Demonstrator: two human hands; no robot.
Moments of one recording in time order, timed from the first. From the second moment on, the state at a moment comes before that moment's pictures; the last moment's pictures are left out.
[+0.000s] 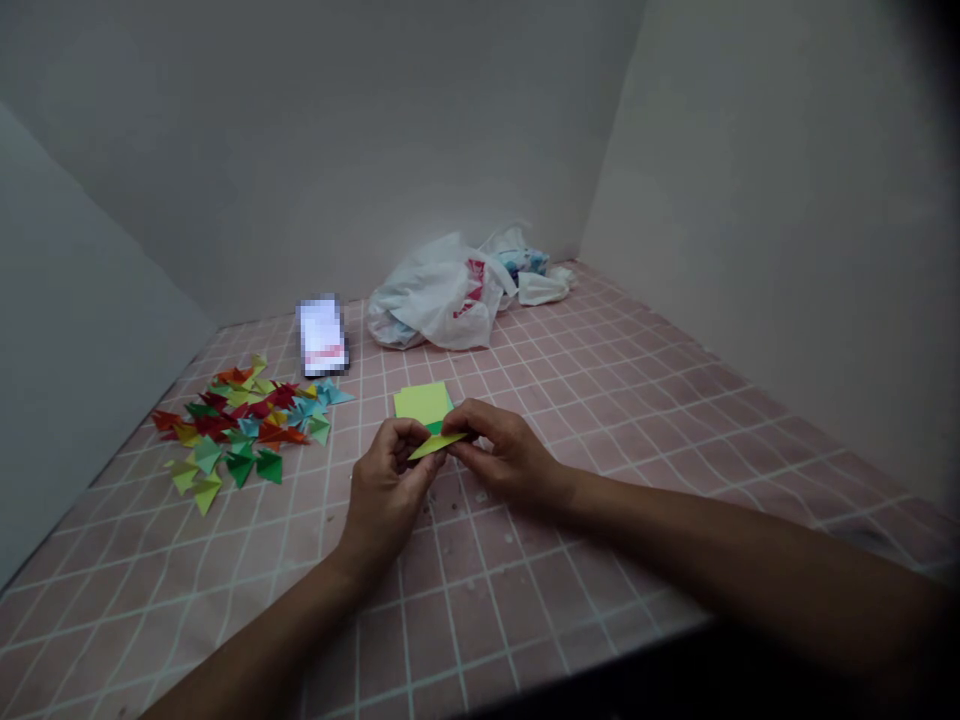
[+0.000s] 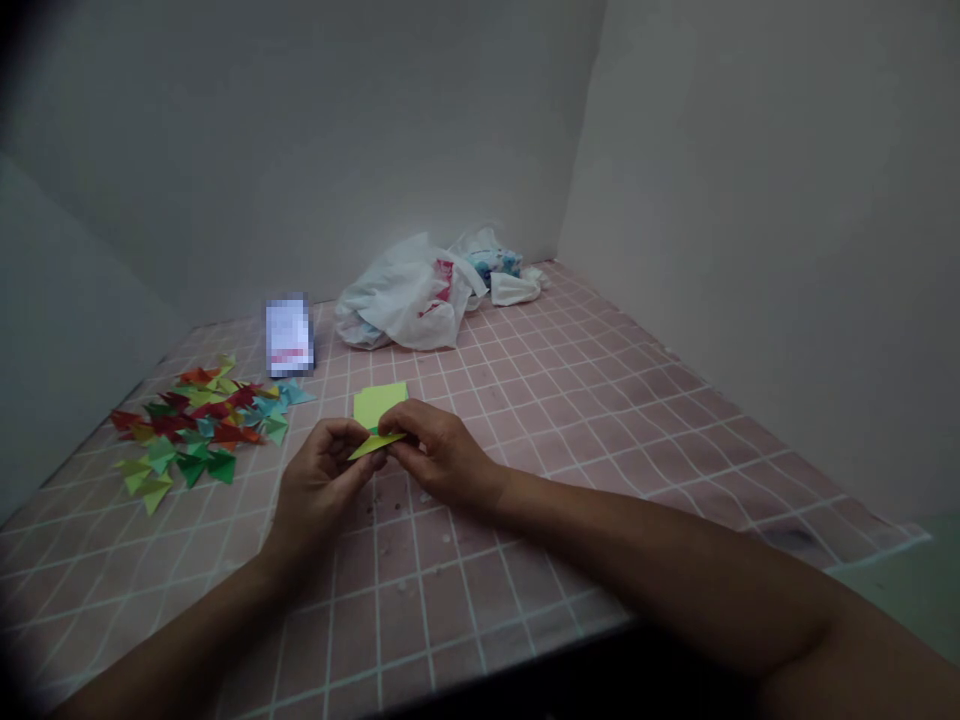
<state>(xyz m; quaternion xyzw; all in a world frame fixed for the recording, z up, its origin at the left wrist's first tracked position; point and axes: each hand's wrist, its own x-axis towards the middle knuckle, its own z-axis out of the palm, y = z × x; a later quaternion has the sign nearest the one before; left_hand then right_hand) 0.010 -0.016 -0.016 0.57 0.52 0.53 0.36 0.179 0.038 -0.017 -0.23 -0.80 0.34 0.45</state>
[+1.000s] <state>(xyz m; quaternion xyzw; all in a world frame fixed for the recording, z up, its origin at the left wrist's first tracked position) 0.007 -0.016 -0.013 0.64 0.54 0.47 0.29 0.180 0.040 -0.016 -0.22 -0.81 0.32 0.44</state>
